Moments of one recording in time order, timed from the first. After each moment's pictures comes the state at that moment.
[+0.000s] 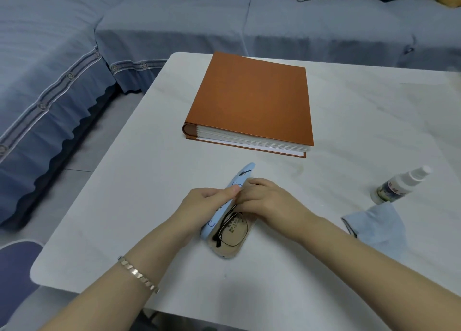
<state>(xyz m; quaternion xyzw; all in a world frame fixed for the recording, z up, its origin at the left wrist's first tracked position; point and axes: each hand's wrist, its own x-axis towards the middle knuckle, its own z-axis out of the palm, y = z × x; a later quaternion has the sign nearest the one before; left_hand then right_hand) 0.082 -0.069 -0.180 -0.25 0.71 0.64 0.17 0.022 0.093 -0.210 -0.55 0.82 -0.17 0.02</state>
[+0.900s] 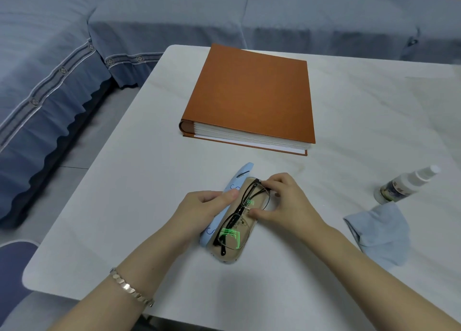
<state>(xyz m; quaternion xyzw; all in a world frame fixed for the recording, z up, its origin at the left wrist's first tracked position) 0.087 -0.068 -0.177 -0.24 0.69 0.66 0.18 0.026 0.104 -0.220 -0.17 0.90 -0.38 0.13</state>
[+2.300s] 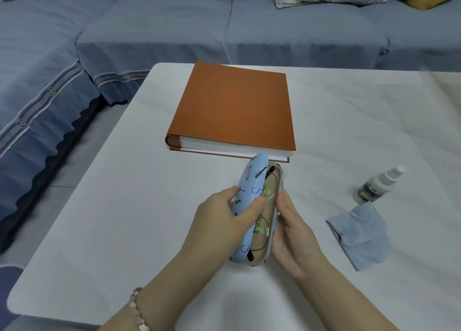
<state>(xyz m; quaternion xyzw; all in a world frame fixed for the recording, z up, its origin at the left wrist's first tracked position) 0.089 -0.009 -0.152 -0.14 0.84 0.53 0.05 0.071 0.110 -0.190 0.07 0.29 -0.91 0.28</state>
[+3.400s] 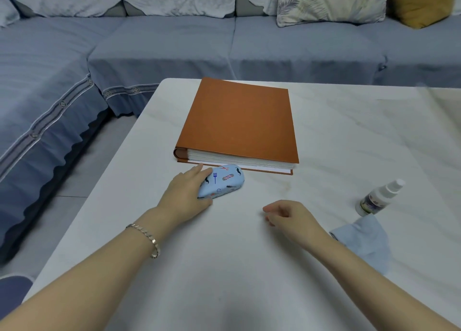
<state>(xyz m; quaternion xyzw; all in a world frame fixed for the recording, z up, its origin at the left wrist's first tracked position) 0.022 -0.108 -0.194 0.00 0.98 0.20 0.08 0.026 0.128 -0.203 -0.02 0.86 -0.45 0.23</state>
